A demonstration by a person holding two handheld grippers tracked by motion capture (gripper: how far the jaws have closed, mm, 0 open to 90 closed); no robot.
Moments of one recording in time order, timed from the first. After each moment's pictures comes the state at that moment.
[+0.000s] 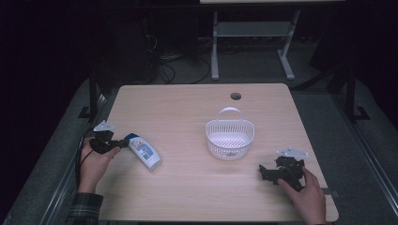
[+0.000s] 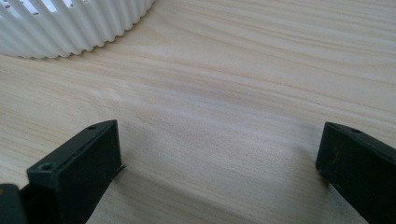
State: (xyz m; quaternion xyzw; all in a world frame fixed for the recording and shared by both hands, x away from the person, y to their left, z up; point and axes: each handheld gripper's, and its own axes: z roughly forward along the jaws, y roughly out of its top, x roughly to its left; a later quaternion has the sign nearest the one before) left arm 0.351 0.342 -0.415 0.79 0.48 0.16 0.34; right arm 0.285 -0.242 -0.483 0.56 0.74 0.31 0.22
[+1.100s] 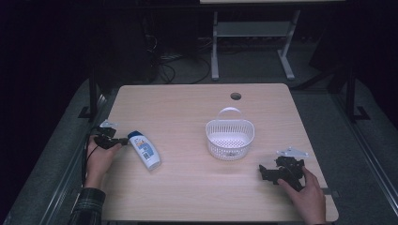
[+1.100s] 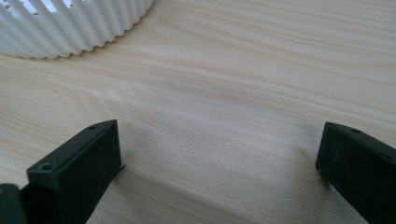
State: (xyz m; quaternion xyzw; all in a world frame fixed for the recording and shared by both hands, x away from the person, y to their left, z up) left arm 0.385 0.346 -0.449 0.79 0.51 0.16 0.30; right arm 0.285 -0.242 -0.483 0.56 0.74 0.31 0.22
